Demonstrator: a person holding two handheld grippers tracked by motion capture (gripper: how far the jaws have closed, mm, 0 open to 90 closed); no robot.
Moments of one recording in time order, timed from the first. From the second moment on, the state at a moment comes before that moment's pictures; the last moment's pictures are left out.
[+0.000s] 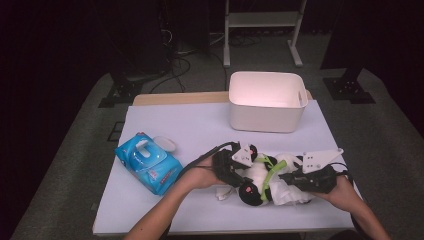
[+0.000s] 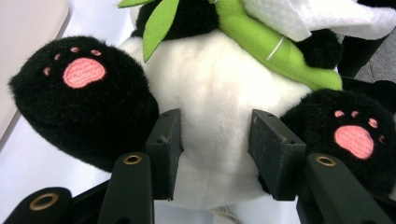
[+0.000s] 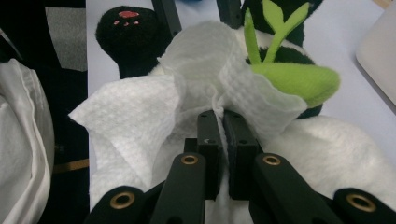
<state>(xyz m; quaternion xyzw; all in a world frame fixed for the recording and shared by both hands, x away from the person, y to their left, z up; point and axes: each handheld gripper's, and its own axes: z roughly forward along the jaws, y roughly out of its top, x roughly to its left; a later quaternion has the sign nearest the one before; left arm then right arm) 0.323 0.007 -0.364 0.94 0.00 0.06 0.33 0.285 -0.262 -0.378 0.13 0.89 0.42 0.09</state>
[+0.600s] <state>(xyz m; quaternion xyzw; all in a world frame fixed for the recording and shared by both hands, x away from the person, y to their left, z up) 0.325 0.010 -0.366 0.94 0.01 0.07 0.34 0.284 -0.227 -0.366 0.08 0.91 0.40 0.07</state>
